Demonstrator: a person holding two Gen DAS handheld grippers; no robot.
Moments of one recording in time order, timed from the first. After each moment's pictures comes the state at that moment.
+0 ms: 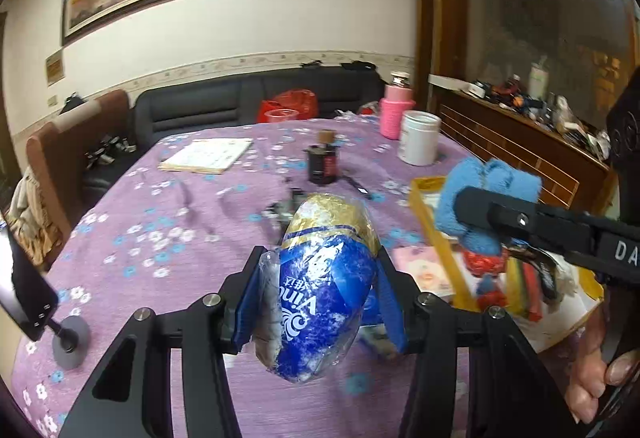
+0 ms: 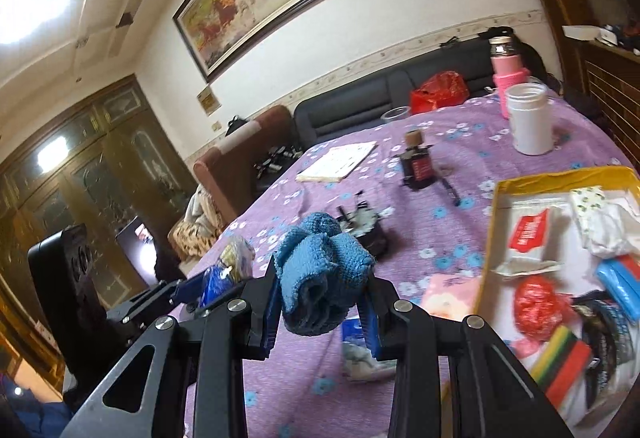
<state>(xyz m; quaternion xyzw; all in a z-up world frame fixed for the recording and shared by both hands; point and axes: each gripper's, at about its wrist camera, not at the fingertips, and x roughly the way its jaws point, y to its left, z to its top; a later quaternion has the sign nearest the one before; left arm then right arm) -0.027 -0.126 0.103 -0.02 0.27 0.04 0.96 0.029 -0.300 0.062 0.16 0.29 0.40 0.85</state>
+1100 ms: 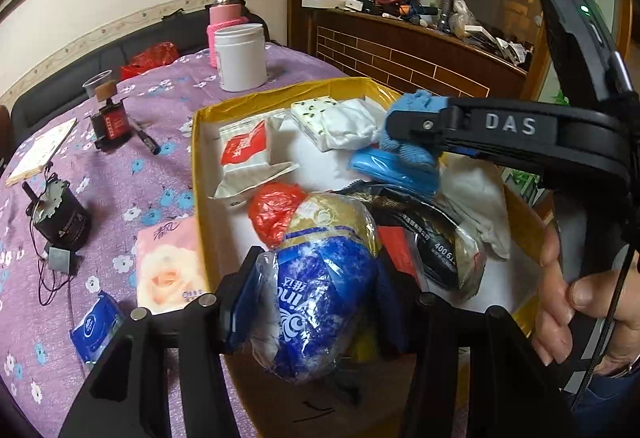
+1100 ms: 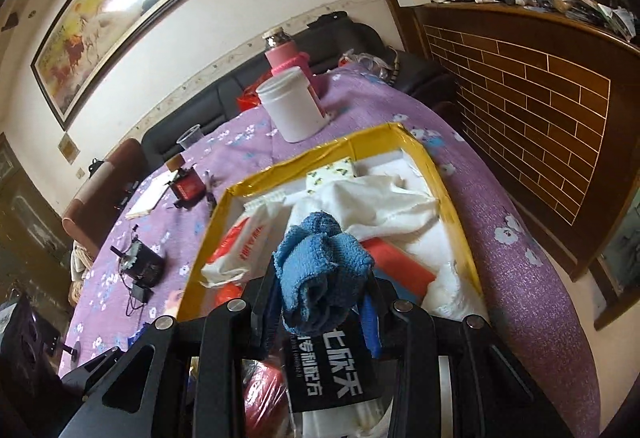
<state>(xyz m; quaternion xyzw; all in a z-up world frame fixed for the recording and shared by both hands) 0.060 -0.288 0.034 0.03 0.38 -0.15 0.91 0.103 -0.465 -0.008 0.20 0.37 0.15 0.90</state>
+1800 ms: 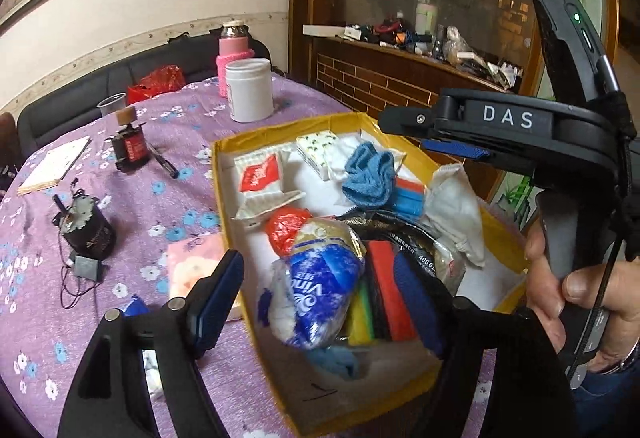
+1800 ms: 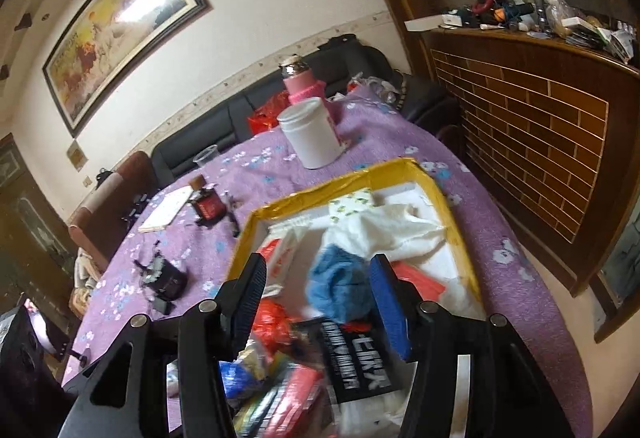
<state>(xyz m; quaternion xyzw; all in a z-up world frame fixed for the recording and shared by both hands) 0.032 -0.270 0.065 0.02 0.33 -0.15 0.93 0.079 -0.455 0.030 0.19 0.33 0.16 0.91</state>
